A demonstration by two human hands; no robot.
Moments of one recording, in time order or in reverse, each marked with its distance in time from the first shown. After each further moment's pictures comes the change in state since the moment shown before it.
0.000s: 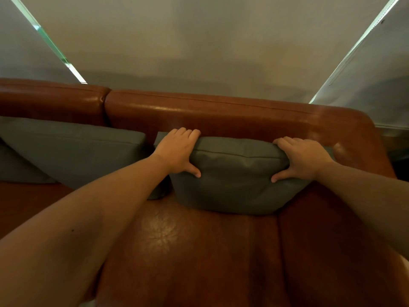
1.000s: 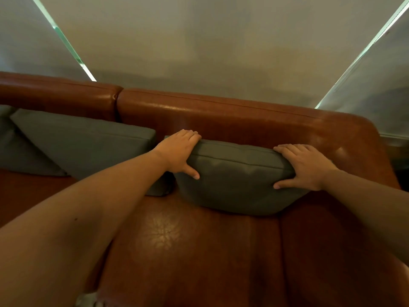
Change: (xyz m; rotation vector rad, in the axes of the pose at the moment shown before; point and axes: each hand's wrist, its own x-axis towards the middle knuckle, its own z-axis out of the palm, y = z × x) left_hand -0.027 -0.010 -0.009 -0.068 -0.130 0.026; right_hand -0.016 -0.007 0.009 0.032 -0.077 -0.003
